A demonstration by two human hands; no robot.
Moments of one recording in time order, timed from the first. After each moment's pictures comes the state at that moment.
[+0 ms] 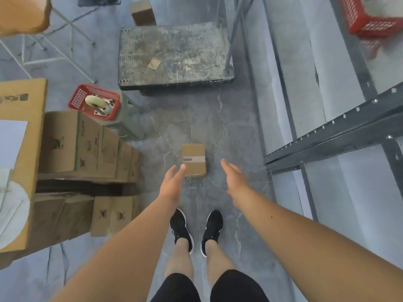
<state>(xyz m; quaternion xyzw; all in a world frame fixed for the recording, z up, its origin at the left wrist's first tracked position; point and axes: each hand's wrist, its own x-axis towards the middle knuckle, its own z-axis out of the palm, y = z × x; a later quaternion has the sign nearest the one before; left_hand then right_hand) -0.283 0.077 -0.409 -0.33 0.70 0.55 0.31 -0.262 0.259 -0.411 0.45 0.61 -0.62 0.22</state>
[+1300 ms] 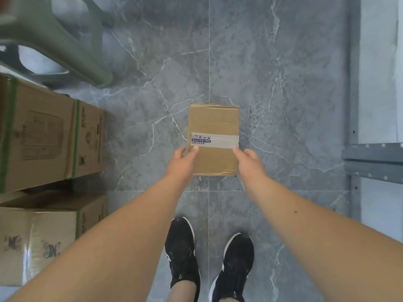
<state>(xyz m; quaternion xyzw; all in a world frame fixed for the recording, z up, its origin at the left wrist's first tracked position) -0.417 0.053 -0.947 -0.38 0.68 0.51 0.36 -0.391 0.233 -0.963 0.49 0.62 -0.54 0.28</state>
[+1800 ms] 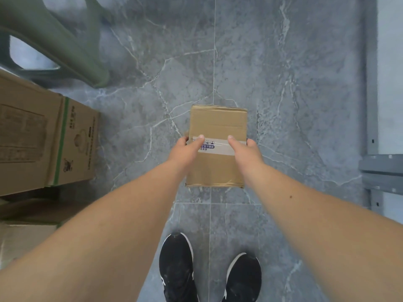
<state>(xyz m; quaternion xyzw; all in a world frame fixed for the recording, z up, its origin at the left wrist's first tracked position) -0.460 0.055 -1.011 -0.33 0.69 0.53 0.37 -0.437 0.225 -1.016 0.46 0.67 -0.53 0.24</state>
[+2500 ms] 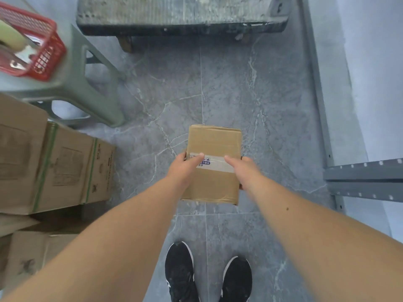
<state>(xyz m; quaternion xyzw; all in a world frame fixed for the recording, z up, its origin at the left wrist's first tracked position) -0.458 0.074 -0.864 -0.30 0.69 0.56 0.35 -0.433 0.254 -0.888 0.45 0.64 -0.56 0.27</state>
